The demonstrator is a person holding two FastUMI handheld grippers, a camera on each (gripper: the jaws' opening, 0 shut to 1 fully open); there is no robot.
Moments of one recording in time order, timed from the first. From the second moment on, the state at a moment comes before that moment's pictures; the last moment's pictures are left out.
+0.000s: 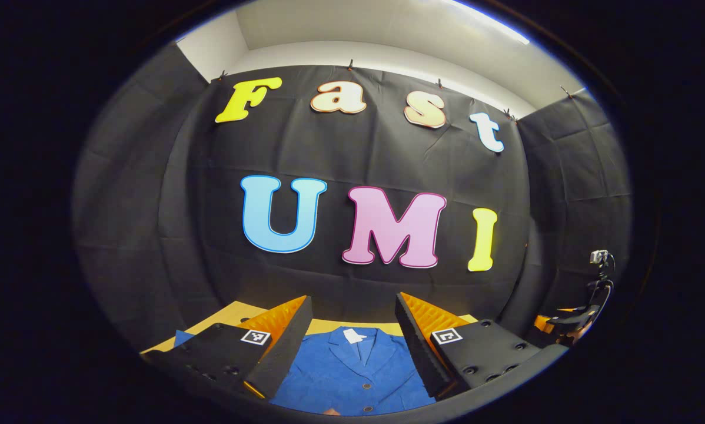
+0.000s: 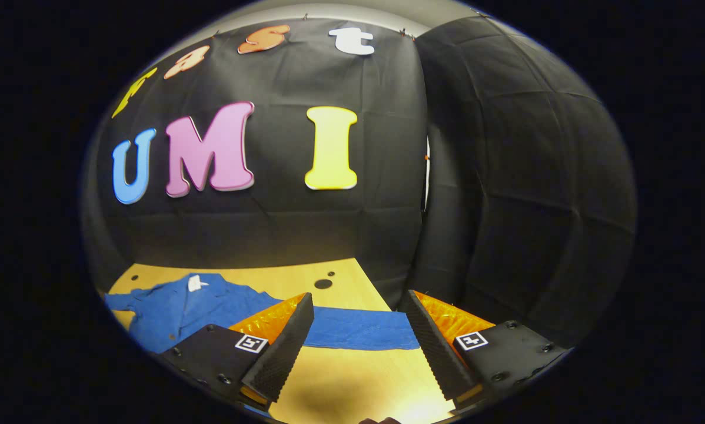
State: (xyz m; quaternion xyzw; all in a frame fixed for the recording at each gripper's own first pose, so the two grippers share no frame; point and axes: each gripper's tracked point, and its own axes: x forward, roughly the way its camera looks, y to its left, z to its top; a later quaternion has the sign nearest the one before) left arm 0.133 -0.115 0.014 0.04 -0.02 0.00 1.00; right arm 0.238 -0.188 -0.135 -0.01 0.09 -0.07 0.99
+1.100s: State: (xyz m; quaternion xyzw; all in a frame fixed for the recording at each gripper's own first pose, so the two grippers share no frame) left arm 0.179 -0.170 -0.021 0.05 0.05 0.02 1.00; right arm 0.316 -0.258 -0.331 0.08 0.32 -0.14 0.93
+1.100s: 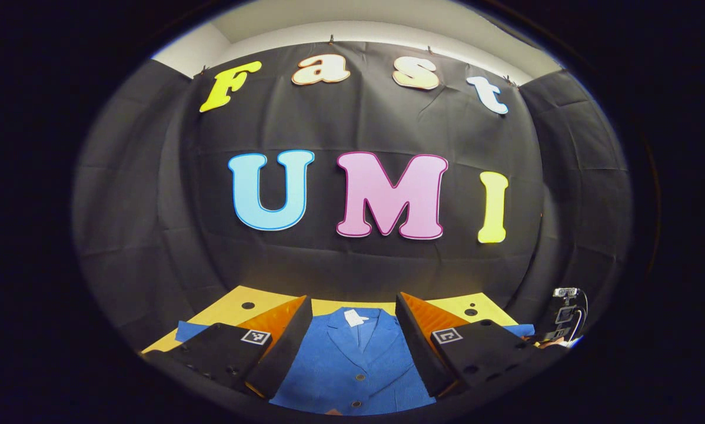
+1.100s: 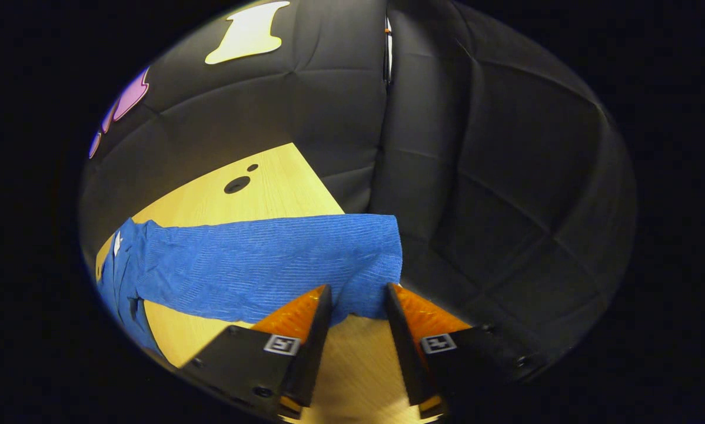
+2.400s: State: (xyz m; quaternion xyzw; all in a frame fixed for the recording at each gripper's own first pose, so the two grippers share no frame) left arm 0.107 0.103 -0.026 0.01 0.04 0.05 1.00; right arm 0.305 0.117 -0.083 0.02 0.10 0.01 0.99
